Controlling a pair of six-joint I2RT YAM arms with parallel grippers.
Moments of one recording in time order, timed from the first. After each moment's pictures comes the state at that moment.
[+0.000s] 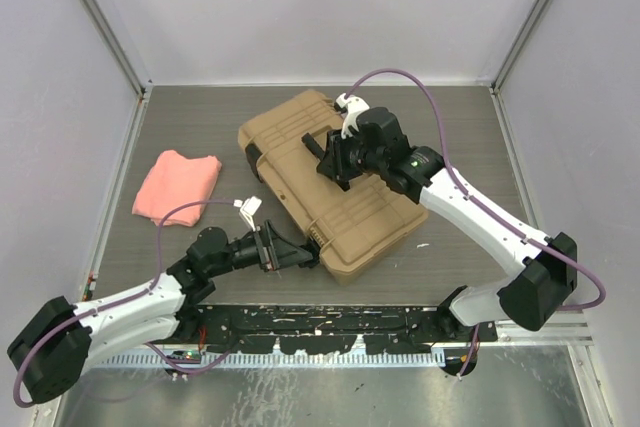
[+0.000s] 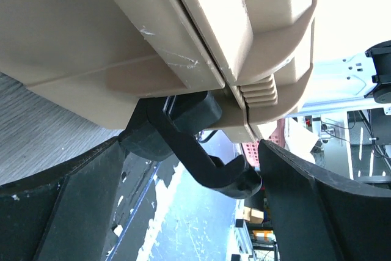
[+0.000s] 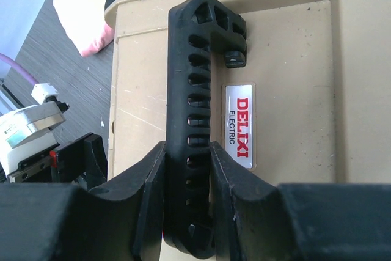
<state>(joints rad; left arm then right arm) -0.79 0.85 0.14 0.61 0.43 -1.16 0.67 1.38 1.28 -0.44 -0.13 0.35</state>
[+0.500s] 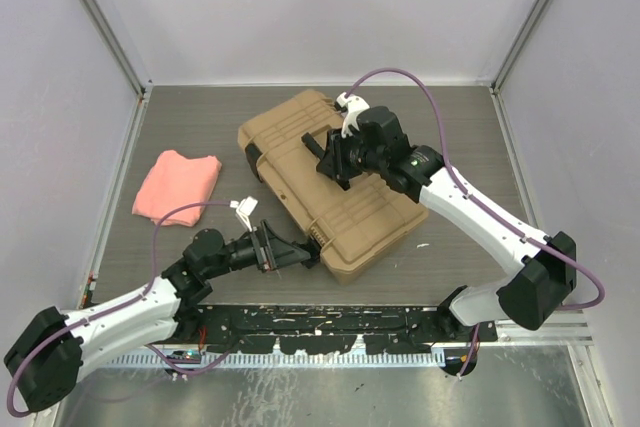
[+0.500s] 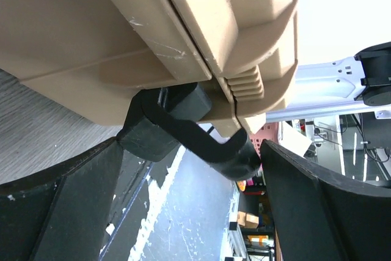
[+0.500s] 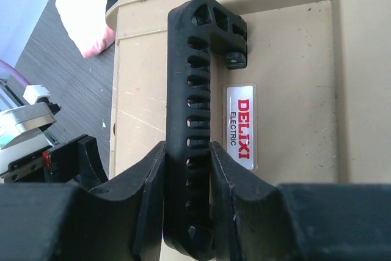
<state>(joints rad) -0.80 0.77 0.14 0.54 0.40 -1.18 0.67 1.38 1.28 -0.43 -0.15 0.35</state>
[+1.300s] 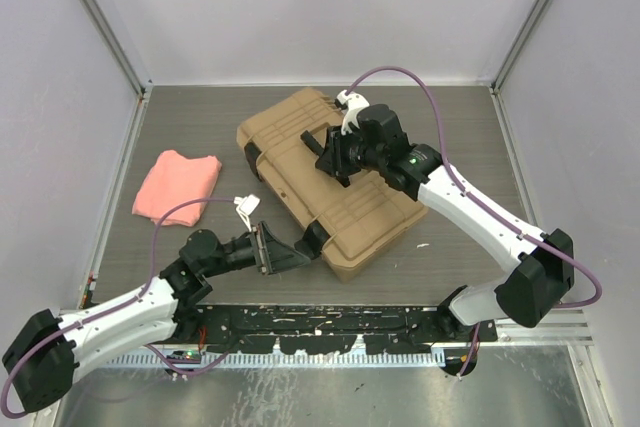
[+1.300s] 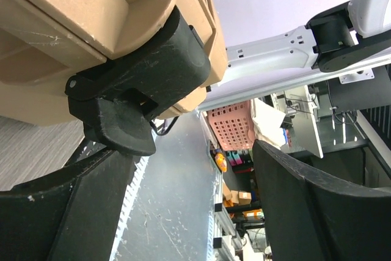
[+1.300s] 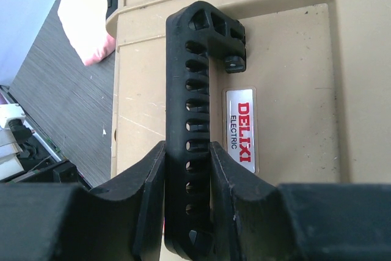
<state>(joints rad) -0.82 0.74 0.17 0.61 0.48 -1.19 0.66 1.40 1.28 -0.39 -0.16 0.35</state>
